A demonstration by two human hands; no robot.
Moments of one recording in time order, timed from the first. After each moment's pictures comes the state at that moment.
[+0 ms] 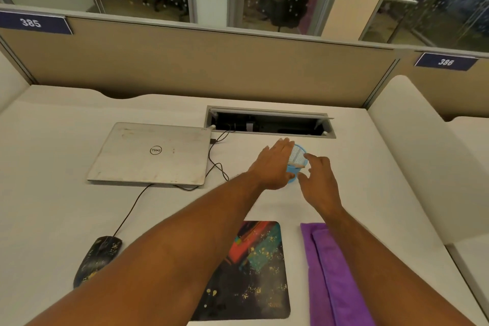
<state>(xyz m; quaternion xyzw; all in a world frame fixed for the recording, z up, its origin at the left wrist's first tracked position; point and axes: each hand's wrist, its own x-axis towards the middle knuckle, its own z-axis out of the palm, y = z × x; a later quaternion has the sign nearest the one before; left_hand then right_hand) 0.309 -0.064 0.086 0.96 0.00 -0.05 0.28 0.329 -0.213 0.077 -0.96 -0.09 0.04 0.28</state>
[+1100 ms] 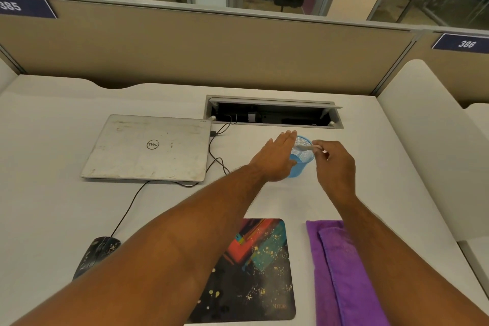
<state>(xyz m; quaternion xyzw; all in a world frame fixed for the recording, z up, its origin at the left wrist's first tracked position) 0.331 -0.058 0.077 0.95 0.01 -0.08 0.31 0.351 -0.214 0.089 -0.92 -0.07 -0.07 0.37</state>
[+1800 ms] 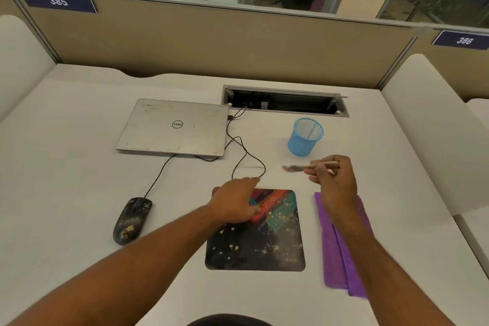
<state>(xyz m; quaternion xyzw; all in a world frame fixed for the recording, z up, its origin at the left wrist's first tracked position) 0.123 -0.009 0.040 0.96 0.07 -0.14 0.25 0.213 -0.227 0.097 -0.78 -0.03 0.01 0.62</state>
